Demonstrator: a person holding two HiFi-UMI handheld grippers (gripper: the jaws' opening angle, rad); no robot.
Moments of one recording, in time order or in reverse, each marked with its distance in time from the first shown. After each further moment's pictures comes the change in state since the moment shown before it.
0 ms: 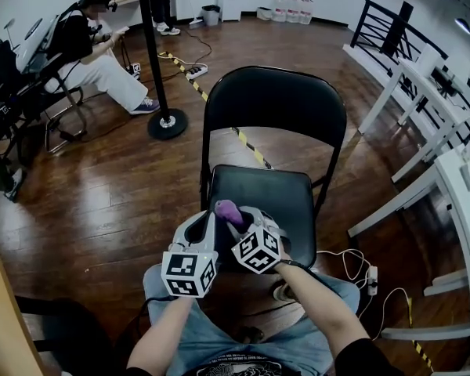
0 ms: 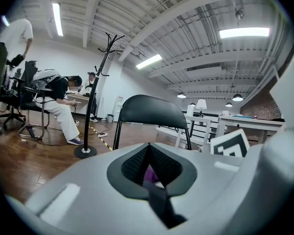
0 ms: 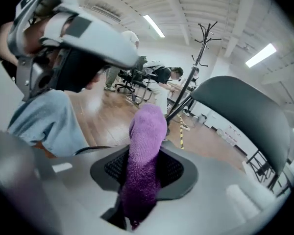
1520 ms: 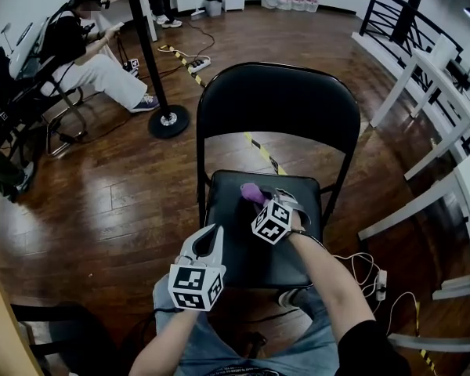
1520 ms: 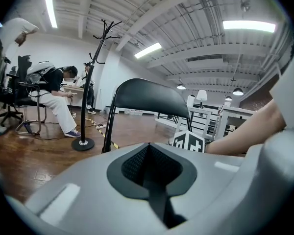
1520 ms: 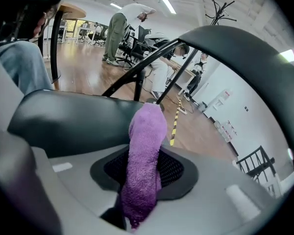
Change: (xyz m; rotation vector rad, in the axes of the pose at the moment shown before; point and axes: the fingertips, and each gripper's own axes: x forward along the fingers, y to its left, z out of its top) left arm 0.055 -0.009 -0.034 0.006 0.113 -0.008; right arm 0.090 -0.118 -0.109 -0.111 0.252 -0.007
